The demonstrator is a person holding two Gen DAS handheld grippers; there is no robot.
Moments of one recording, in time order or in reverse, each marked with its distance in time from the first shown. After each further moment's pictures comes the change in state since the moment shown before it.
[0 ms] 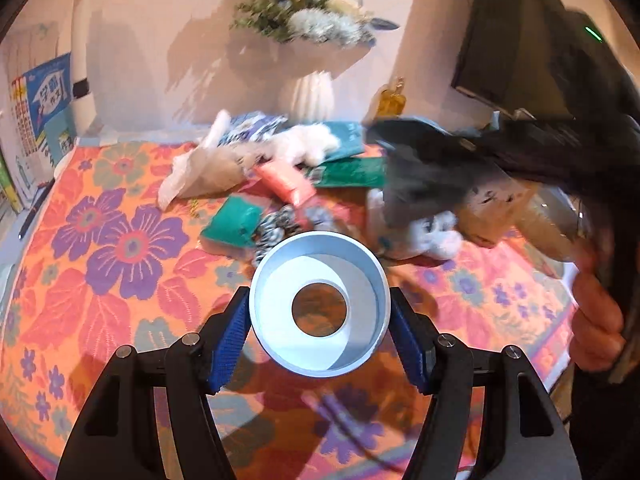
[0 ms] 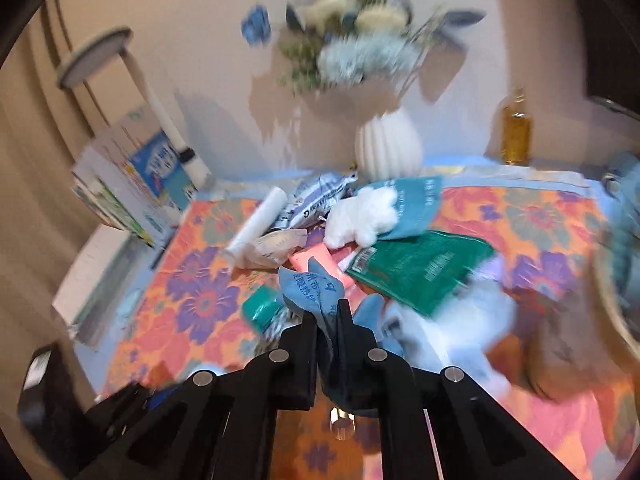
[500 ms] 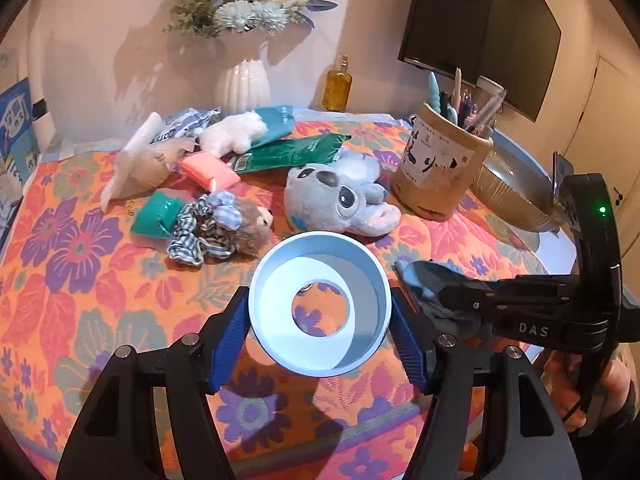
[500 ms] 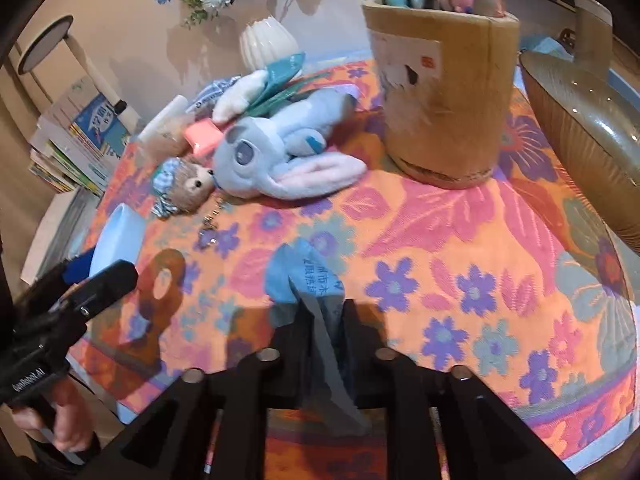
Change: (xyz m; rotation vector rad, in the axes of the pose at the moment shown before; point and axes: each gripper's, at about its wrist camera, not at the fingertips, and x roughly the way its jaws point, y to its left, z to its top) left arm 0.009 -0.061 -0.010 0.083 0.049 -0.048; right arm -0.026 -0.080 -0.126 0.130 0.171 -0.162
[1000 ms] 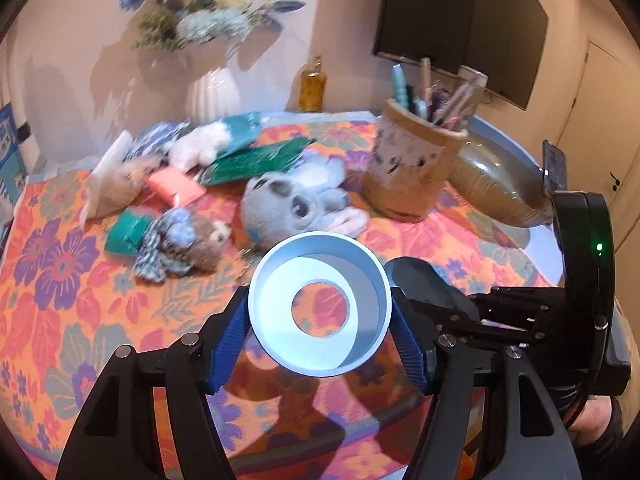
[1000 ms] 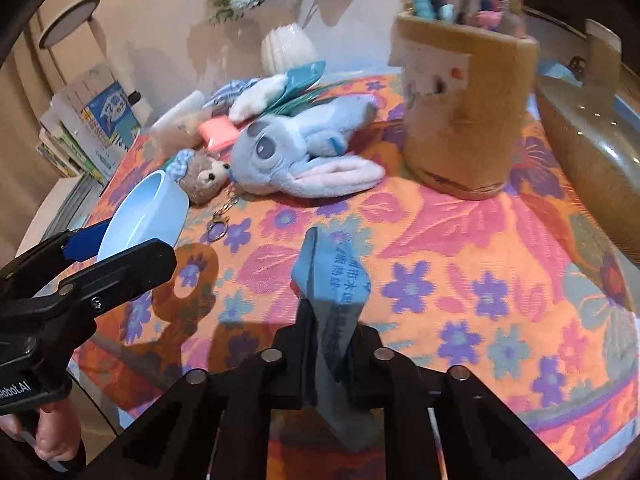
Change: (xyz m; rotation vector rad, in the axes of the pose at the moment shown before) left arm 0.003 -0.041 0.012 0.064 -0.001 -0.010; right arm -0.003 0.009 -0.013 -0.066 -0.073 -0.021
